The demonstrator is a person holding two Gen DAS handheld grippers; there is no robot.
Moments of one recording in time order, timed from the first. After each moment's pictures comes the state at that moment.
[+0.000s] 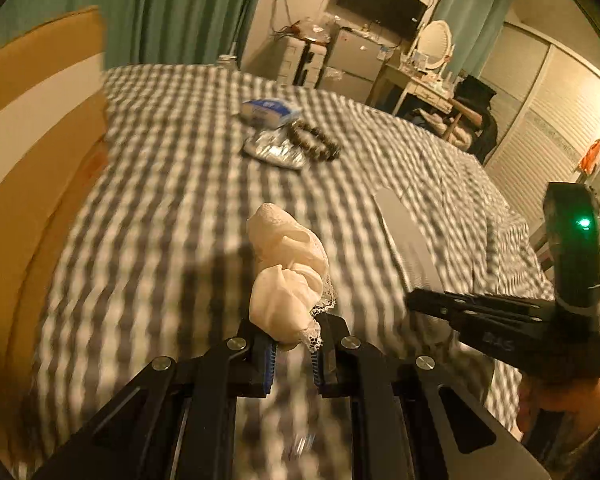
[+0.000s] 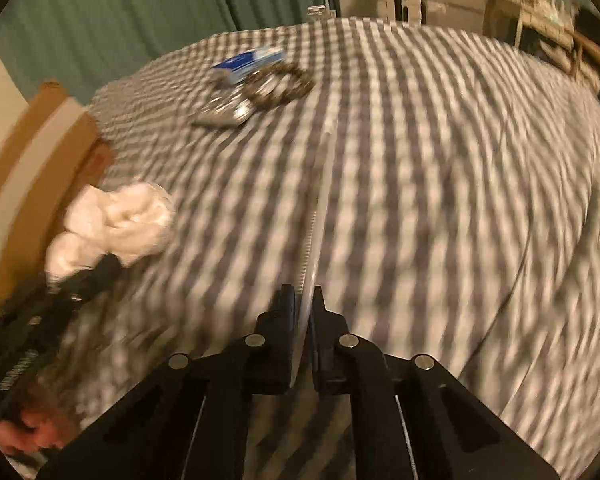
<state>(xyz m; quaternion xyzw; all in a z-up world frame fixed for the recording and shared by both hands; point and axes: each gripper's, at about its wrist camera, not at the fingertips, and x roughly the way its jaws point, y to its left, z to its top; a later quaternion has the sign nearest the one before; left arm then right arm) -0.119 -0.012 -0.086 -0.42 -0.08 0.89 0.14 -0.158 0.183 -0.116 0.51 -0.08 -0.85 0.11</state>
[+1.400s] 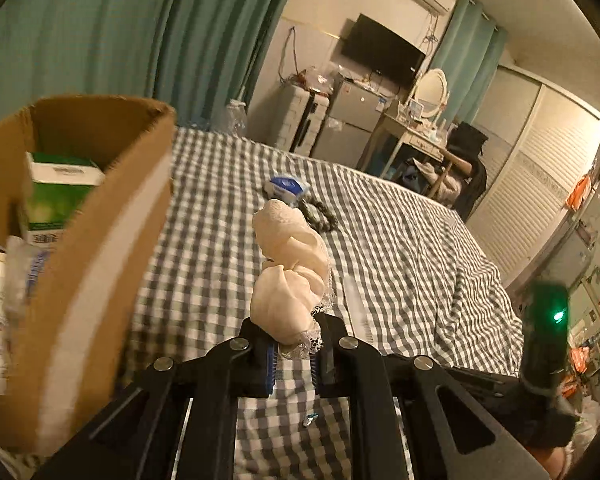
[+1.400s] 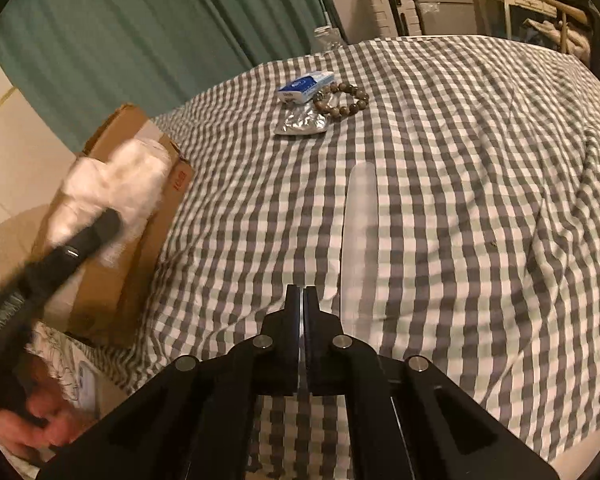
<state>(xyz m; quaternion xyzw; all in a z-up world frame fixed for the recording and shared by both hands) -0.087 -0.068 -0.001 -0.35 -0.12 0.92 0.14 -0.125 0.125 -0.076 0.47 -0.12 -0.87 0.10</state>
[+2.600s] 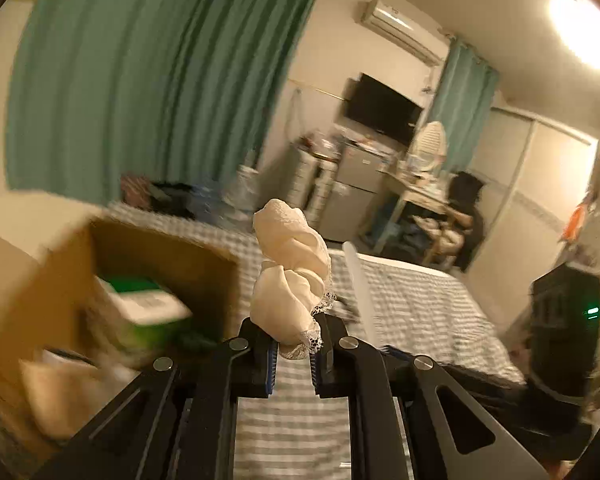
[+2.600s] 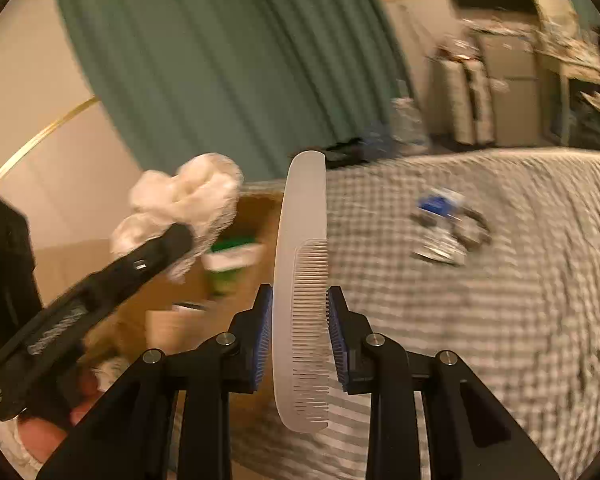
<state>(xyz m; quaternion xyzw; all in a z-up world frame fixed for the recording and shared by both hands) -0.092 -0.164 0.100 -0.25 -0.12 0.95 0.11 -0.133 -0.002 0.058 0.34 -0.12 -0.90 0.24</state>
